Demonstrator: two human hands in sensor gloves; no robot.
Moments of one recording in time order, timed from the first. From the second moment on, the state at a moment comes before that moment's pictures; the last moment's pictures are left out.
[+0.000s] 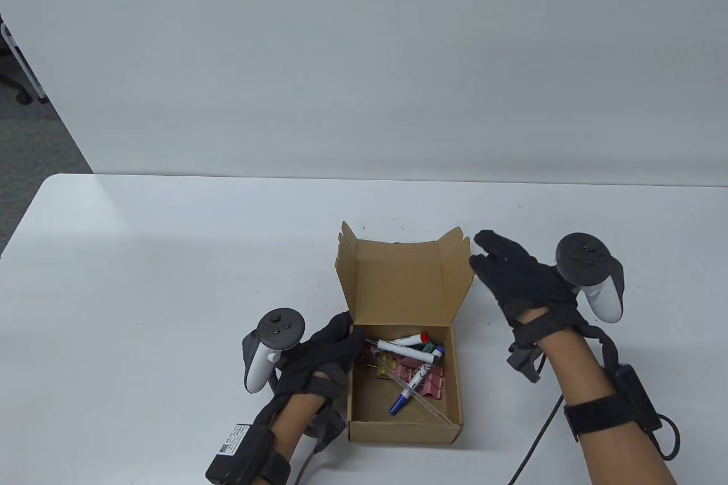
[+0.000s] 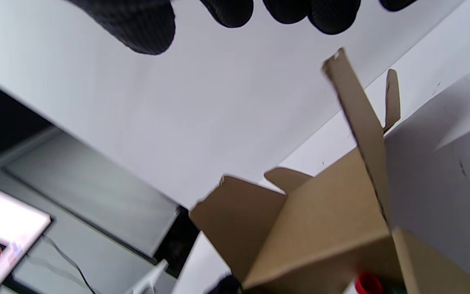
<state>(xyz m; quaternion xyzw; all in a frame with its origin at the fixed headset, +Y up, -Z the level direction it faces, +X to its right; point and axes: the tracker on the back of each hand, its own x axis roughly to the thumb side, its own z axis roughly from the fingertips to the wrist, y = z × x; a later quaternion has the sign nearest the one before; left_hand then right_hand) -0.141 -0.754 -0.343 -0.21 -0.06 0.51 0.83 0.201 -0.597 -0.363 0.19 0.07 0.89 0.42</state>
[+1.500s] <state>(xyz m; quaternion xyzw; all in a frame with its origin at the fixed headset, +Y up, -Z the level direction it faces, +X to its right) -0.143 -0.748 -0.348 -0.18 -0.07 0.46 0.86 0.039 -0.682 -0.318 0.12 0.27 0.95 -0.05</state>
